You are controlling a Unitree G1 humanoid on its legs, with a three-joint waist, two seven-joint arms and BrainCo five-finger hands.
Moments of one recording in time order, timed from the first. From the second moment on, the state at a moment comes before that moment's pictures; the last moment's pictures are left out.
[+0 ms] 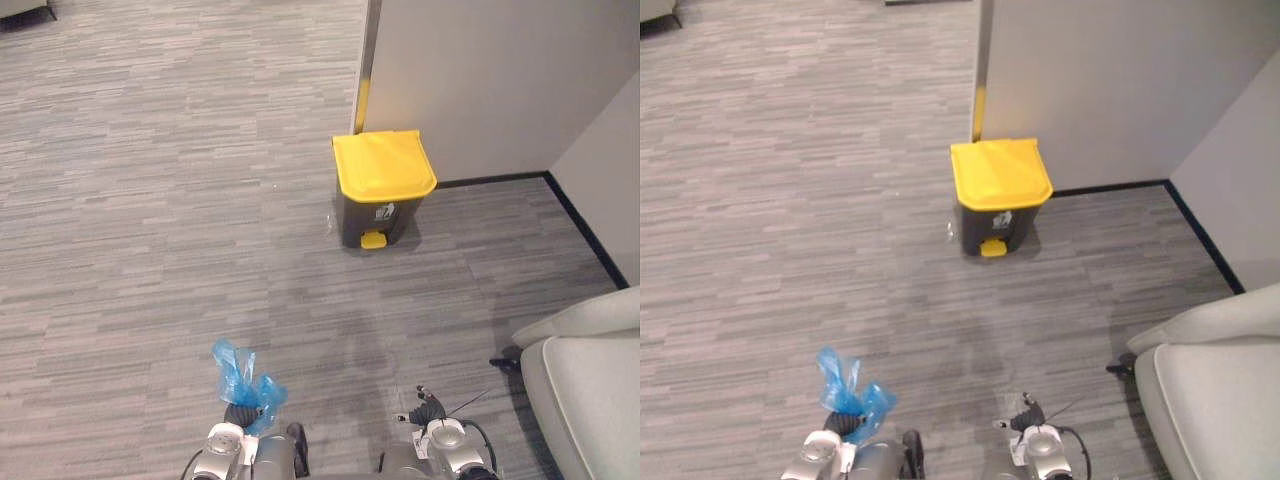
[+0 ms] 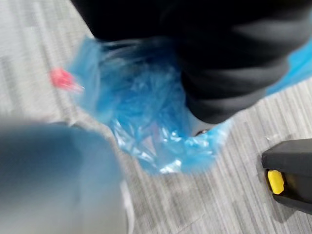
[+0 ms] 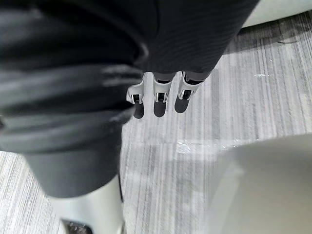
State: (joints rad) left arm -0.02 0.14 -0.04 0.98 0.14 -0.03 0.09; right arm -0.07 -0.08 -0.05 1.00 -0.25 0.01 -0.13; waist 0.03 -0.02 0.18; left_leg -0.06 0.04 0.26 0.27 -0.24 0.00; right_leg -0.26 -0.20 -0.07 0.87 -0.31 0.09
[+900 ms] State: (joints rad) left arm -0.02 0.08 0.02 0.99 0.13 -0.04 0.08; right arm -0.04 -0.09 -0.08 1.00 -0.26 0.01 -0.13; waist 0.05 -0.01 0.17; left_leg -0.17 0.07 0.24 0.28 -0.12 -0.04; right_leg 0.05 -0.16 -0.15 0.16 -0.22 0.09
